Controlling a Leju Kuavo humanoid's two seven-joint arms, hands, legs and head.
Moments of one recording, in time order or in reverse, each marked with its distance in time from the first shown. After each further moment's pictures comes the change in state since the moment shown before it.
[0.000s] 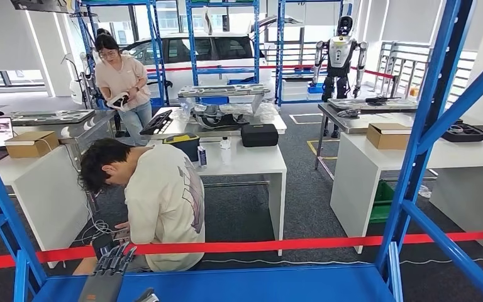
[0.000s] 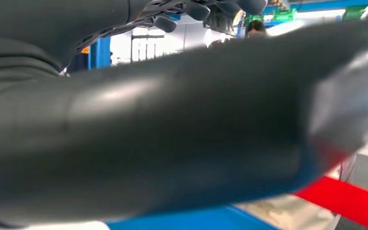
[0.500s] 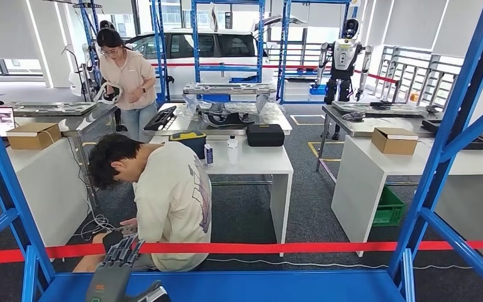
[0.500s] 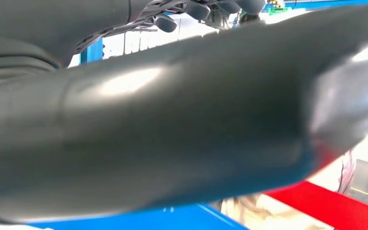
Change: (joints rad) left arm -0.038 -0.028 -0.034 -0.009 0.003 -0.034 0.008; right arm -0.006 0.001 0.000 0.000 -0.012 0.001 0.000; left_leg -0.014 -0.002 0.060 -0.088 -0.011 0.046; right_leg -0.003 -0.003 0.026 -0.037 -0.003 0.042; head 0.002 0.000
